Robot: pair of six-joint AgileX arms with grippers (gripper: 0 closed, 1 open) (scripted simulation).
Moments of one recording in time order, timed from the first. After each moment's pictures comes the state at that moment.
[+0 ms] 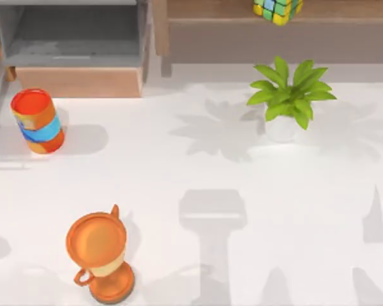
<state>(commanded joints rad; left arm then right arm) -5.52 1.99 0.45 1.54 0.74 -4.66 0.00 0.00 0.00 0.00 0.00 0.00</state>
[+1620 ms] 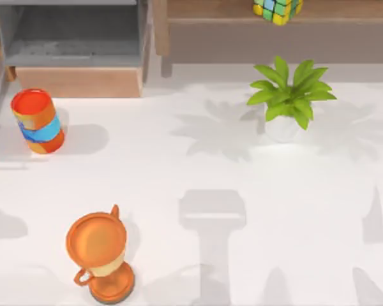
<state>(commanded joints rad) -5.62 2.02 0.52 1.49 0.70 -4.69 0.00 0.00 0.00 0.00 0.00 0.00</state>
